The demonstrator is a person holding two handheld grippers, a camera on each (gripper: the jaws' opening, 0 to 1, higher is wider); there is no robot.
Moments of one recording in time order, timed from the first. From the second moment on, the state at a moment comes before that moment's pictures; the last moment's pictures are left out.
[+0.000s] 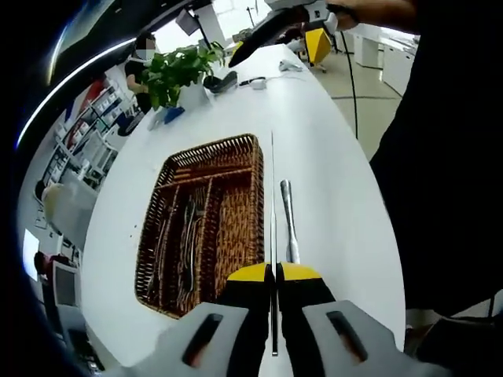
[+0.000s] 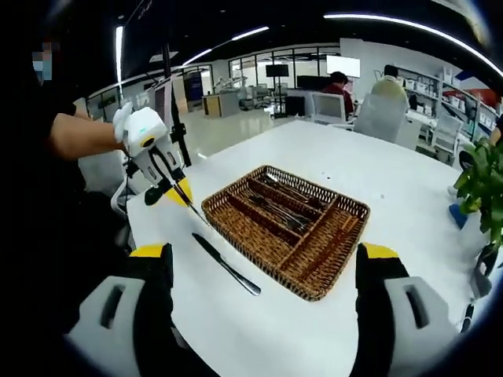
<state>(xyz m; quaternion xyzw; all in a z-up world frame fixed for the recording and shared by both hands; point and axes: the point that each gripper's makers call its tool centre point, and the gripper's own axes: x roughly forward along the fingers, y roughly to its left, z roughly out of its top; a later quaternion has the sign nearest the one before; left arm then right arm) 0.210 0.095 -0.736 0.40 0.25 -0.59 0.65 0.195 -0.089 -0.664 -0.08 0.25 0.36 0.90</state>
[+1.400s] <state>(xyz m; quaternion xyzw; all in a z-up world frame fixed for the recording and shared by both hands) 0.289 0.096 -0.685 0.45 0.21 -0.55 0.67 0.202 -0.115 -0.643 -0.05 0.25 0.30 0.92</state>
